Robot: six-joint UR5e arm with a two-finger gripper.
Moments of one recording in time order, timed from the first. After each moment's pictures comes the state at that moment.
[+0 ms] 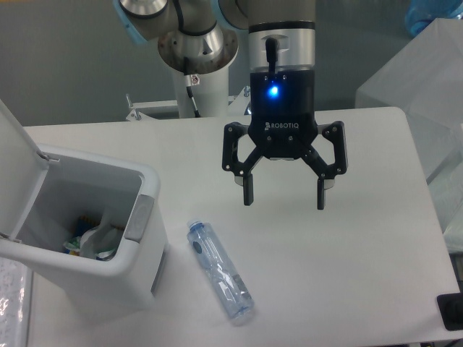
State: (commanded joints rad) arm 2.50 -1.77 -1.41 -0.73 1.24 0.68
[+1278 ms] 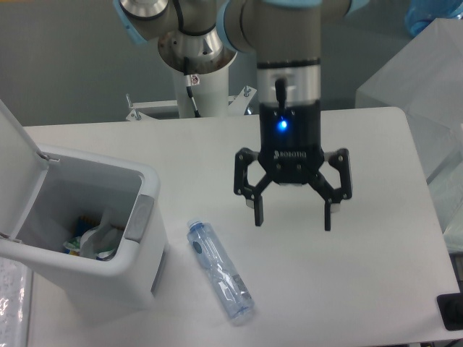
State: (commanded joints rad) arm 2.50 -1.88 -1.39 -0.75 1.29 0.63
